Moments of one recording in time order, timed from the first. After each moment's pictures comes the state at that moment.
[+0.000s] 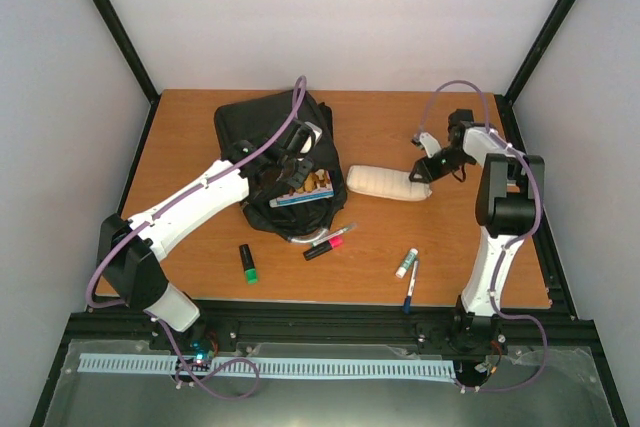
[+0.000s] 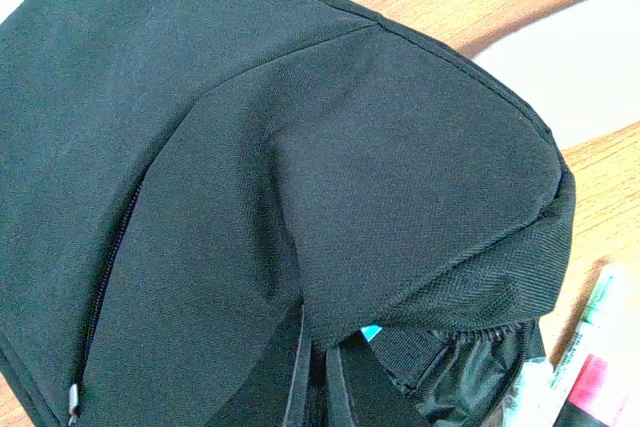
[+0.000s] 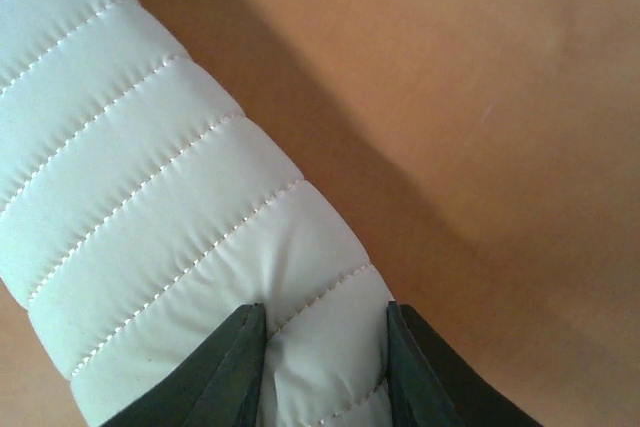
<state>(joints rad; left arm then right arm) -0.71 1.55 1.41 -0.75 -0.28 -0.05 -0.05 2.11 1.55 -0.83 -0.52 -0.62</state>
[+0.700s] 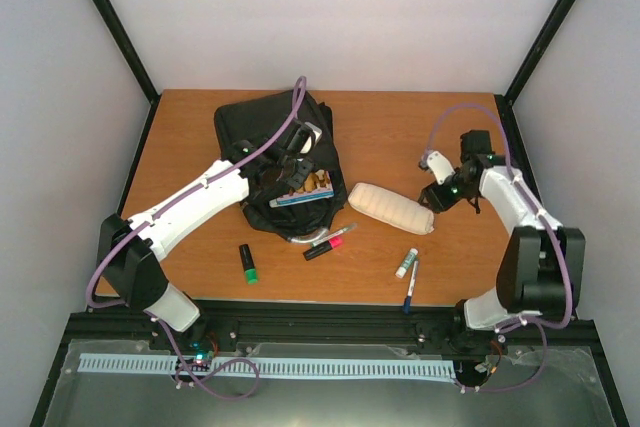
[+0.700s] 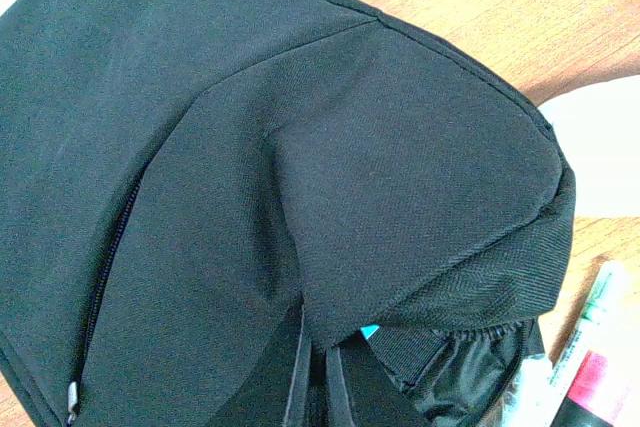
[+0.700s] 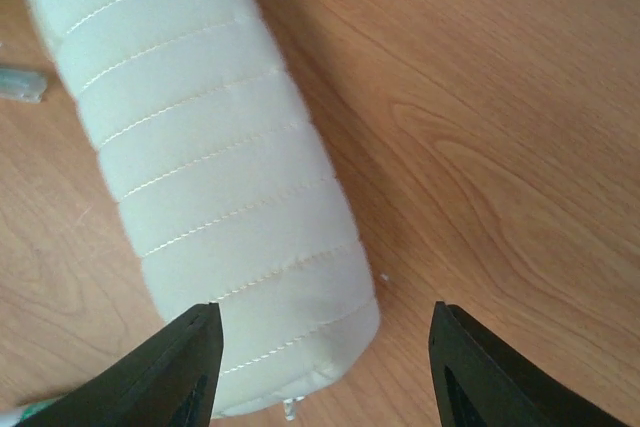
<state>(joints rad) -0.71 1.55 1.41 -0.76 -0.28 -0.05 -0.05 1.54 1.09 -0.84 -0.40 -0.63</state>
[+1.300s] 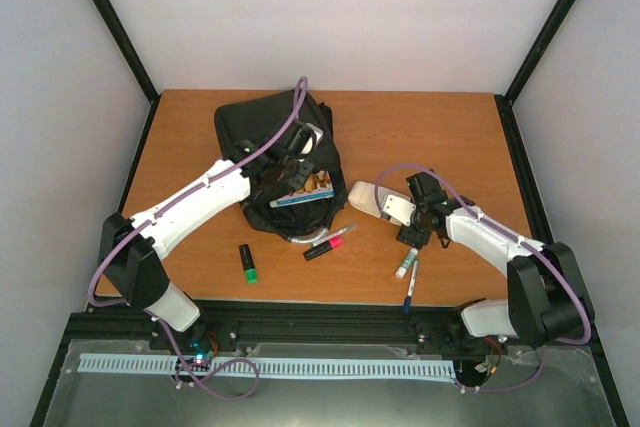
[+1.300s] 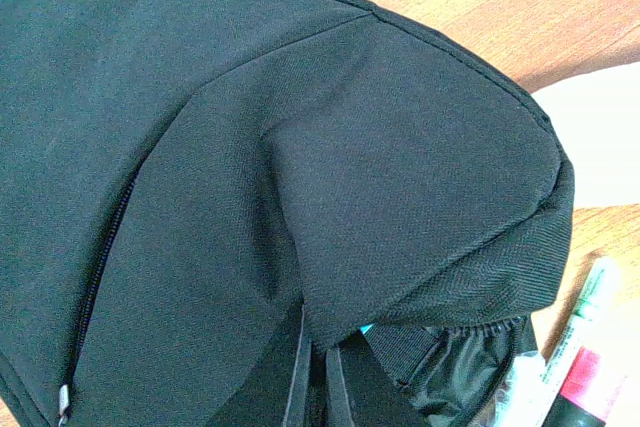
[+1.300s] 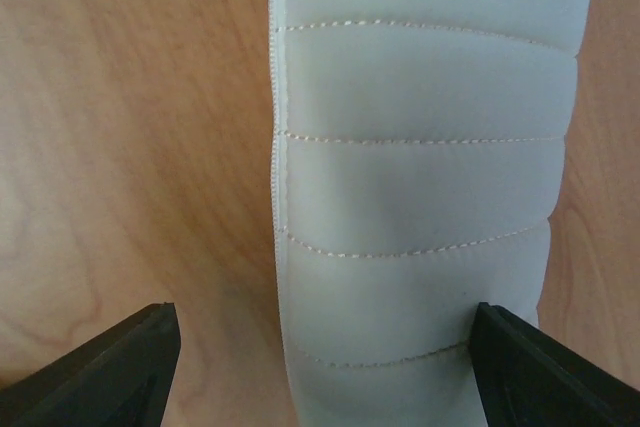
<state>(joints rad) -0.71 1.56 1.41 -0.76 -0.26 -0.06 0.36 1.33 0.70 -0.52 0.02 -0.86</state>
